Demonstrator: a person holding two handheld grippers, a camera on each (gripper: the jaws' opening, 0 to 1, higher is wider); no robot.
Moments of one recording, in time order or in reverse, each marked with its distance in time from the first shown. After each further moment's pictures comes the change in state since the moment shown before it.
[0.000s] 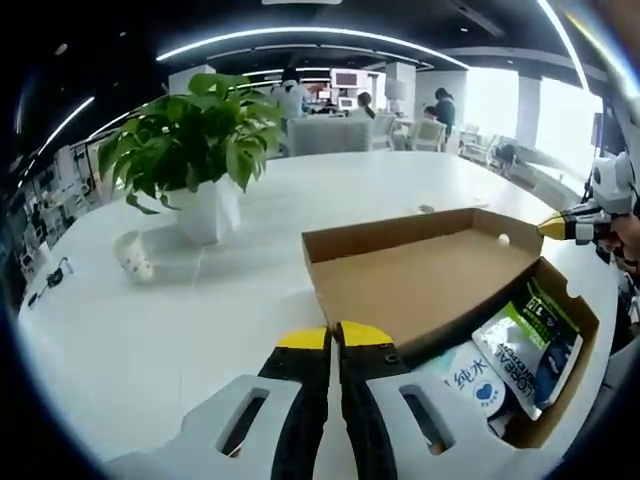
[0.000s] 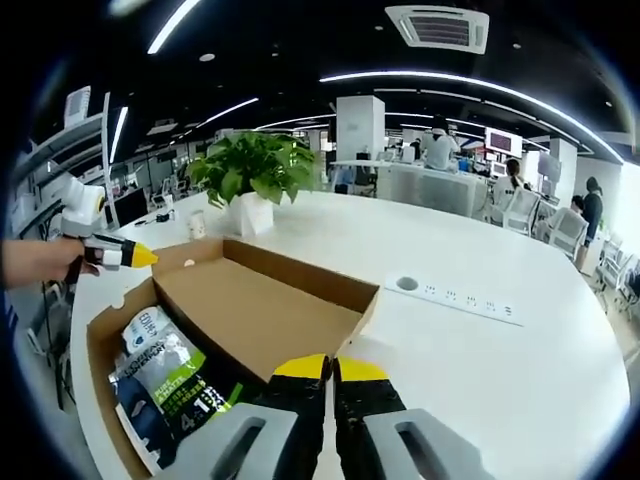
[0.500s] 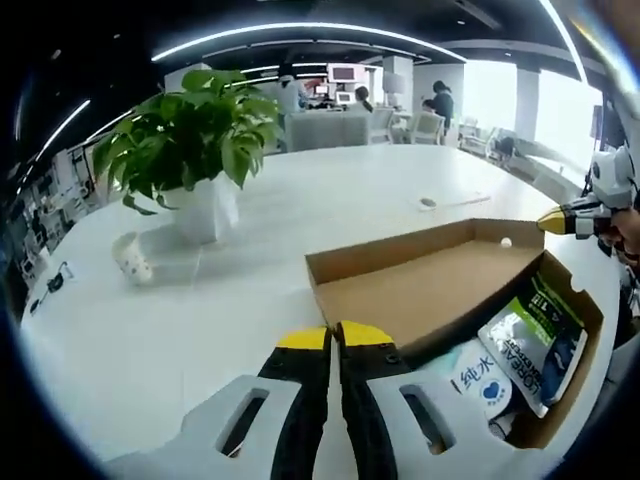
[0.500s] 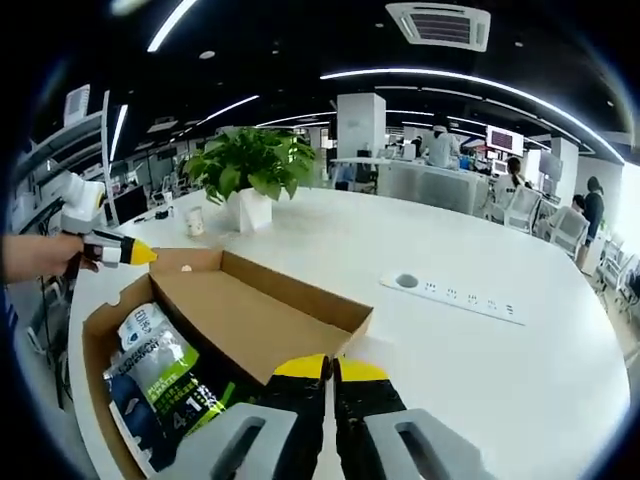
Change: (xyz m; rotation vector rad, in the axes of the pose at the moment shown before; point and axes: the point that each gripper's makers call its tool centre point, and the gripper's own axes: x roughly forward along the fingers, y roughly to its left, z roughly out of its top) left arm 0.007 0.002 -0.002 0.021 0.024 0.000; right arm 0.007 -0.004 -0.004 -0.005 0.012 0.002
